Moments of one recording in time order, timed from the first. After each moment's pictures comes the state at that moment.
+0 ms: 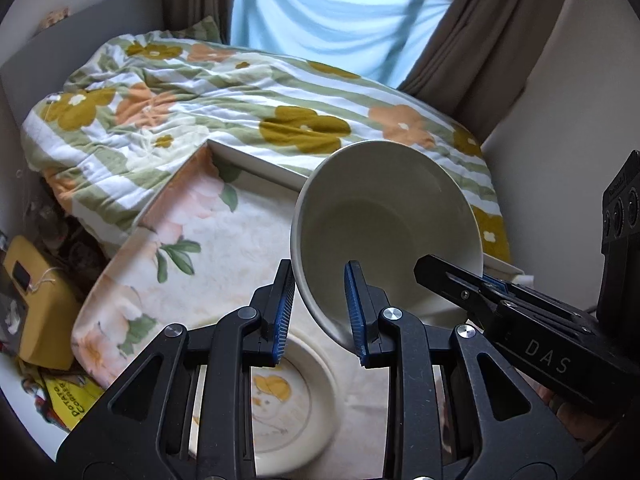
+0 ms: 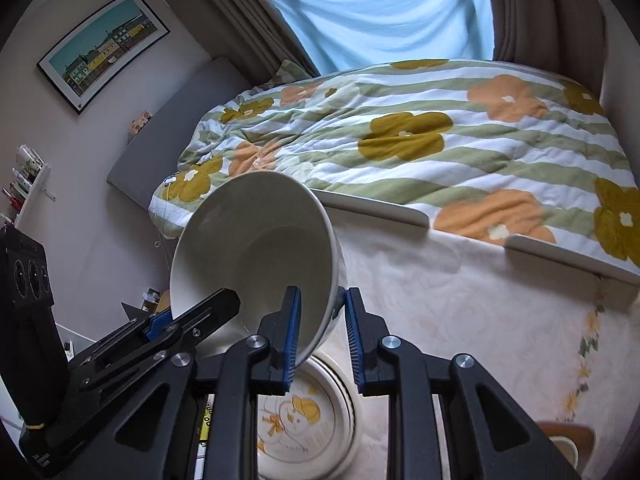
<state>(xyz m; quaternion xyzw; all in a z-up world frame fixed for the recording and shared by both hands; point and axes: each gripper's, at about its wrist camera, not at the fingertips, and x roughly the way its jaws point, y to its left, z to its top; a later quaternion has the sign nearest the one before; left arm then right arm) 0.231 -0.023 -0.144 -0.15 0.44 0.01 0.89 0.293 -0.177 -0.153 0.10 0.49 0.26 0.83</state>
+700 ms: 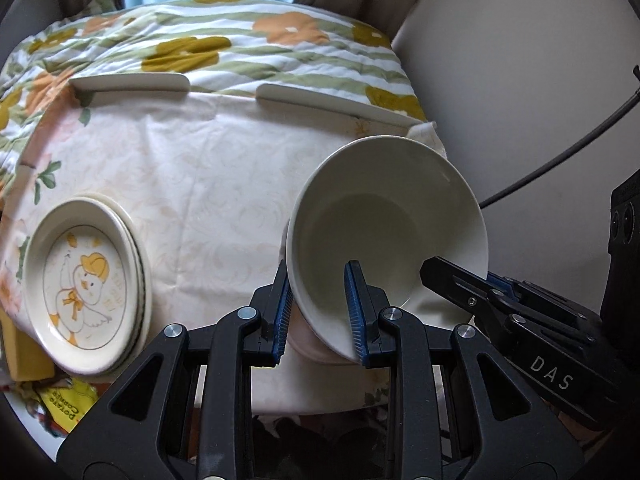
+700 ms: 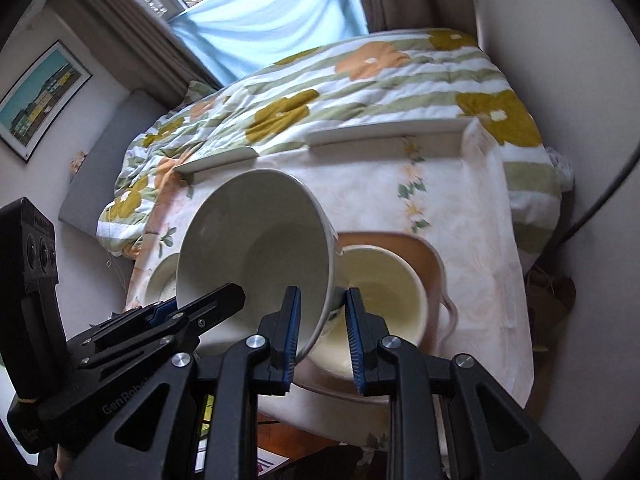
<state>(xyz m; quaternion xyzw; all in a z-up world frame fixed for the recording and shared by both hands) 0.161 -0.221 -0.196 -0.08 0.53 -0.14 0.83 0.168 -0.360 -0.191 0.15 0.53 0.11 0.83</state>
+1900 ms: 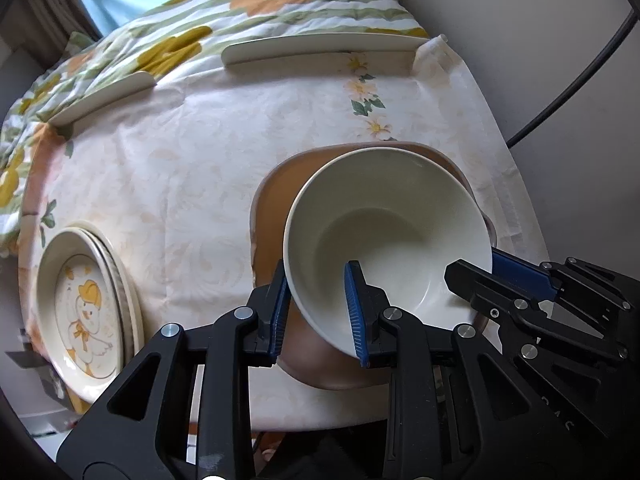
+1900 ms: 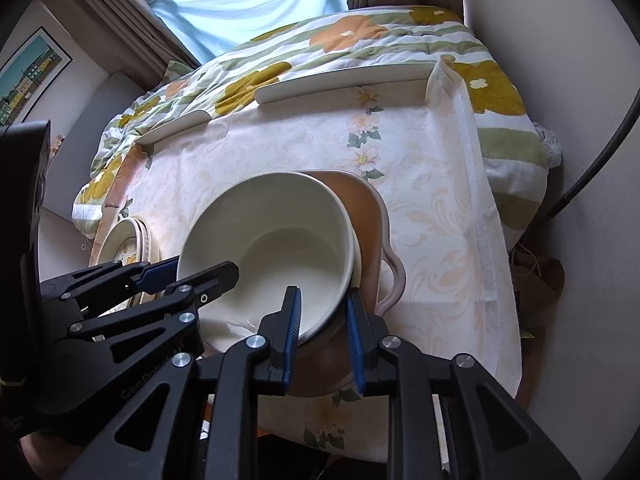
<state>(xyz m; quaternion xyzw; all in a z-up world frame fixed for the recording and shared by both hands) 0.183 -0.273 -0.249 0.06 0.57 -0.12 0.81 0.153 -0.384 -0.244 0.12 0.55 0.10 0.82</state>
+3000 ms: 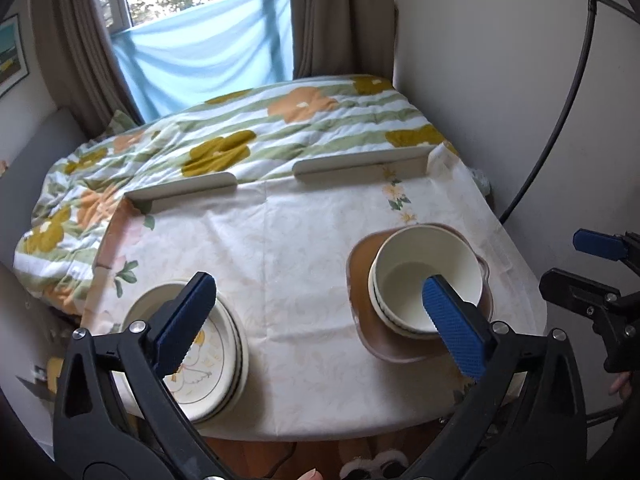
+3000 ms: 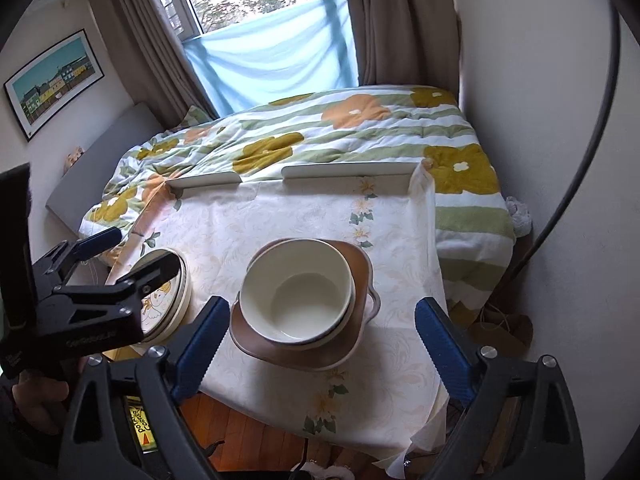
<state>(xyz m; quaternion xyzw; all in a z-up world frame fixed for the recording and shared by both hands) 0.121 -0.206 -0.158 0.09 0.40 -0.10 0.90 0.091 -0.386 -0.159 0.08 0.44 0.09 0.89</state>
